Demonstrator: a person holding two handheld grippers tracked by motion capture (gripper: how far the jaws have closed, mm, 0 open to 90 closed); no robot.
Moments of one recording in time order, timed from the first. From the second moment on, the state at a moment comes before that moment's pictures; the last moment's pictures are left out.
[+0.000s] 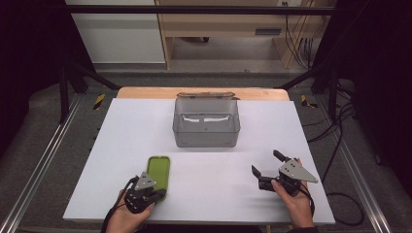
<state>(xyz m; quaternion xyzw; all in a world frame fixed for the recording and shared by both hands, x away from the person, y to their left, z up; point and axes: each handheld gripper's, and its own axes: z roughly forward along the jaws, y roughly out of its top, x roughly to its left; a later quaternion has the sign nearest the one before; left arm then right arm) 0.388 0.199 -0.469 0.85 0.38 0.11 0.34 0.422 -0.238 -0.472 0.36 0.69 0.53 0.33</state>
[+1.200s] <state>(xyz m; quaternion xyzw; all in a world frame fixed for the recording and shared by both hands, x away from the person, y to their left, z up) 0.439 0.086 -0.471 0.86 0.35 0.08 0.36 0.423 -0.243 -0.472 0.36 0.69 0.53 0.33</state>
